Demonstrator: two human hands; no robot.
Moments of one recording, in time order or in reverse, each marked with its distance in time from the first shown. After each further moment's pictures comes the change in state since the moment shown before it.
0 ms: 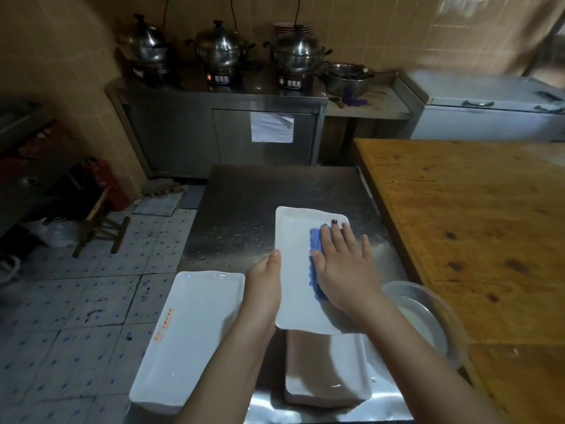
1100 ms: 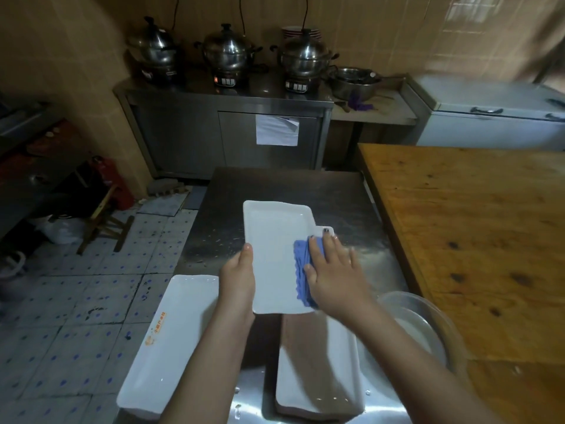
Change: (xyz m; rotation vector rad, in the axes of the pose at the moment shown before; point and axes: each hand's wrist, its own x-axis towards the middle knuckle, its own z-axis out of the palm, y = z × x) left_hand 0.017 0.008 -0.013 -0.109 0.186 -0.015; right_hand 0.010 0.008 0.021 0.105 -0.073 -0.118
